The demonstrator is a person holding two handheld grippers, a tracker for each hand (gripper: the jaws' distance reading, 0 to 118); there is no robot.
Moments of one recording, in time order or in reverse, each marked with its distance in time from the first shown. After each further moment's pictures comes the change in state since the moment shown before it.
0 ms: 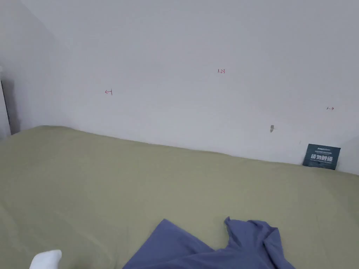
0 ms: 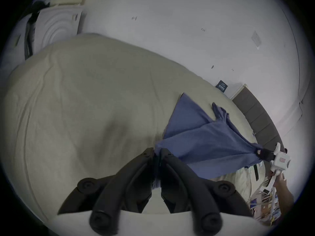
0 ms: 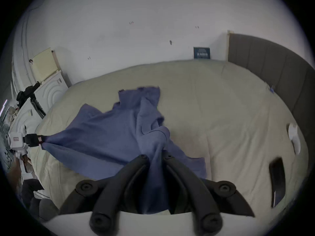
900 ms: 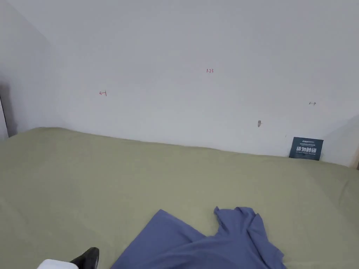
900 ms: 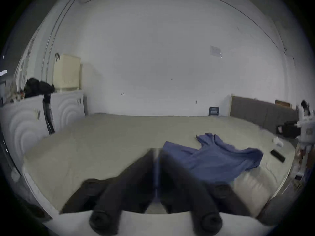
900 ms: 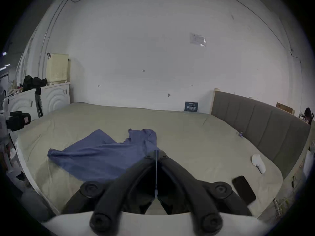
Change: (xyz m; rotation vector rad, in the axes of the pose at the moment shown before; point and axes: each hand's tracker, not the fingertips) left arm 0.115 -0.085 0.127 0.589 0.180 -0.450; right arm -0.080 -0.063 0.156 0.478 -0.114 0.206
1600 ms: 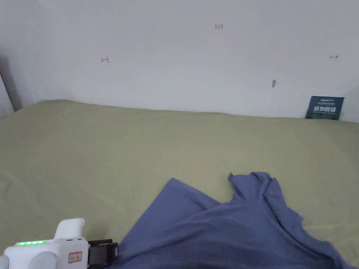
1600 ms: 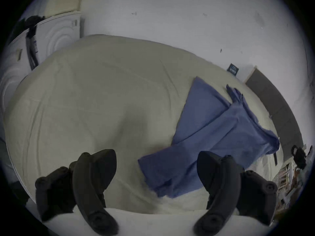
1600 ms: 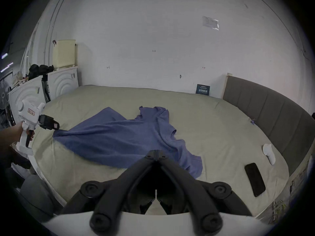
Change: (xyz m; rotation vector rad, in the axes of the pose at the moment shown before) left arm -0.089 -0.067 -0.178 -0.680 -0.101 0.251; right arm -0.008 -0.028 -0.030 -0.172 0.088 0.032
